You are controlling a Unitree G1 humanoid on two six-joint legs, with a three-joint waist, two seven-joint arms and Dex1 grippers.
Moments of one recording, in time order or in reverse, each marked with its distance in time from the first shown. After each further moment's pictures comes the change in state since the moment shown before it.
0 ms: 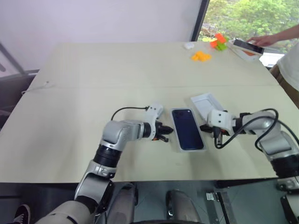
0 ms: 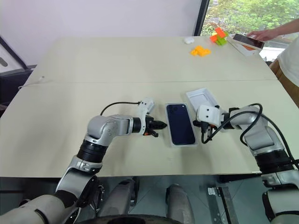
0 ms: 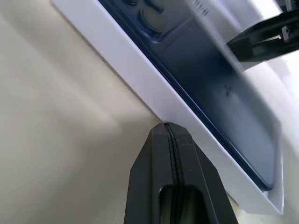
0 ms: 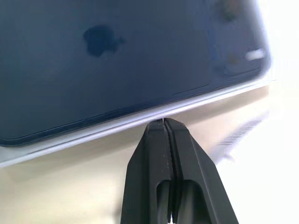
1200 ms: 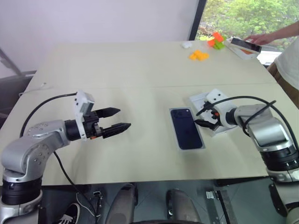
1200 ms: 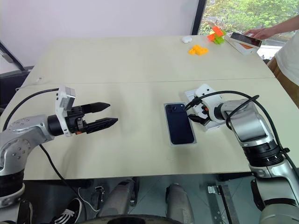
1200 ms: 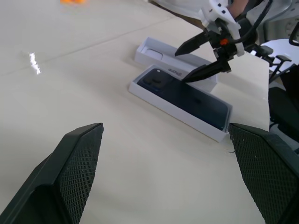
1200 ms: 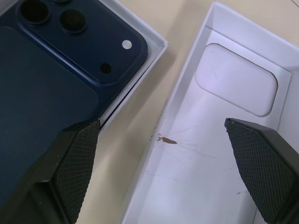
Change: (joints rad) left arm 0.379 0.604 0.324 -0.455 -0.287 -0.265 -0.344; right arm -0.076 0.079 0.049 -0.253 0.030 0.829 -0.395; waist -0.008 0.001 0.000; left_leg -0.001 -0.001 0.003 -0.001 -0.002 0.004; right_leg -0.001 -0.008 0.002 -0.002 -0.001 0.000
